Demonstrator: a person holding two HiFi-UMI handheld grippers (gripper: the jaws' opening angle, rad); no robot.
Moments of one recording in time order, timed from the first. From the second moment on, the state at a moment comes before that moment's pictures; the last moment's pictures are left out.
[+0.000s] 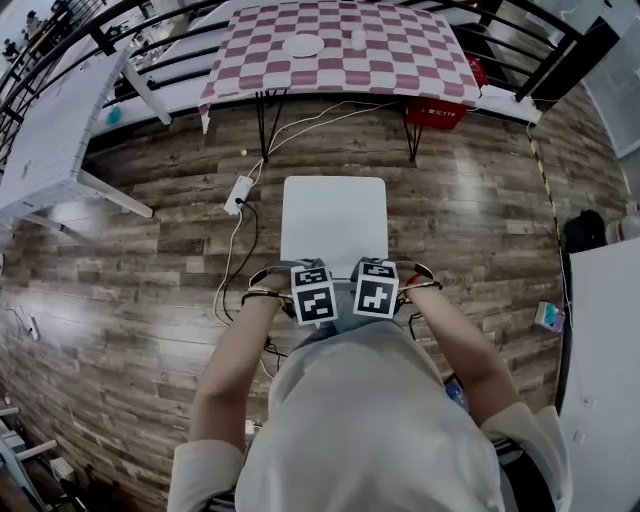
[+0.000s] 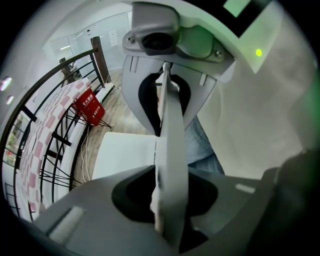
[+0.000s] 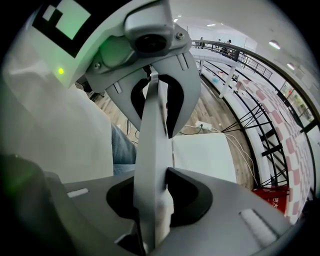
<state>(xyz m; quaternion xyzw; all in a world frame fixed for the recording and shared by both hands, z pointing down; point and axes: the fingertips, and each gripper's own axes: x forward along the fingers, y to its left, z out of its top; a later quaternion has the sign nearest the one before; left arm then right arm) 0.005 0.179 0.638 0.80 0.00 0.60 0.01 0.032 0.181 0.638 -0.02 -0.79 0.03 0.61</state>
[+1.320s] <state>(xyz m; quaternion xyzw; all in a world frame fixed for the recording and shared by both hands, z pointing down) -0.010 0.183 0.569 0.81 0.00 0.59 0.00 0.036 0.174 0.548 -0.03 -0.81 -0.01 0.59</state>
